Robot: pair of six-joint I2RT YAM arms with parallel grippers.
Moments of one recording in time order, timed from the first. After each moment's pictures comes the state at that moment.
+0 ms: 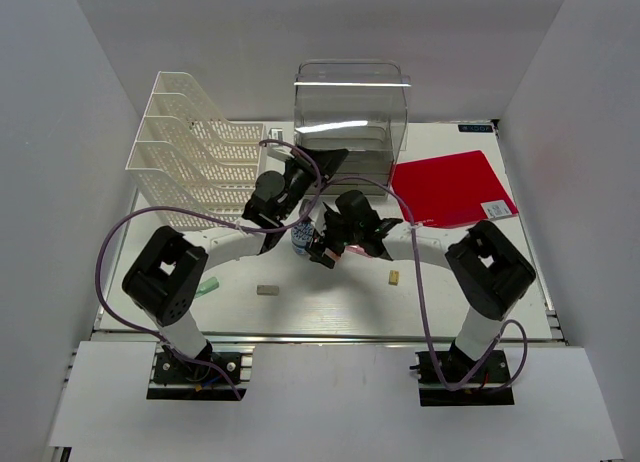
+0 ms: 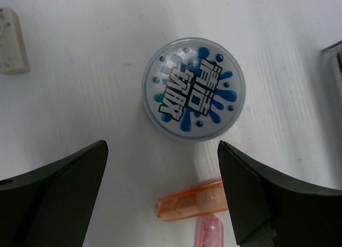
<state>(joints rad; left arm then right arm) -0.64 1.68 0.95 0.99 -0.01 -1.08 0.77 1.71 0.96 0.08 -0.40 -0.44</state>
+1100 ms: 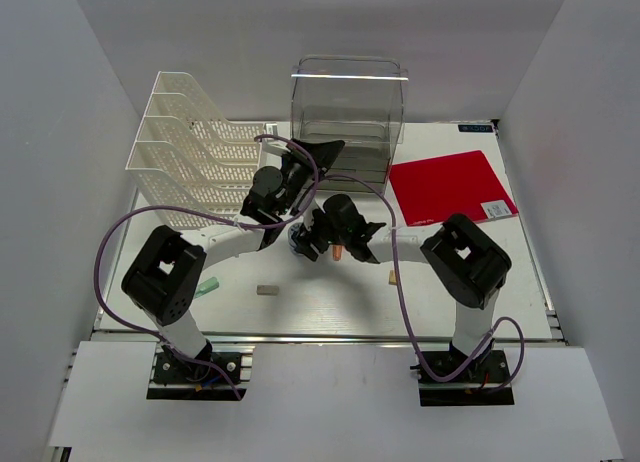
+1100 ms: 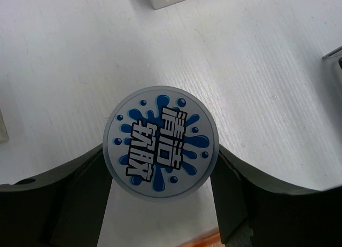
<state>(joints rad) -0.62 1.68 0.98 0.99 -0.04 -1.09 0.84 1.87 1.00 0.34 -0.28 -0.23</state>
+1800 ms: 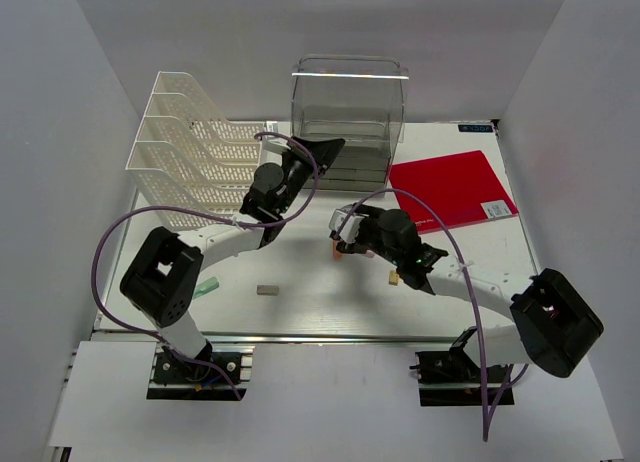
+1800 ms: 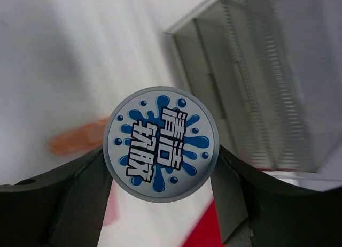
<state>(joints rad) -0.62 1.67 1.00 0.93 -0.05 -1.10 0.78 1.32 0.62 0.36 -0.05 -0.72</state>
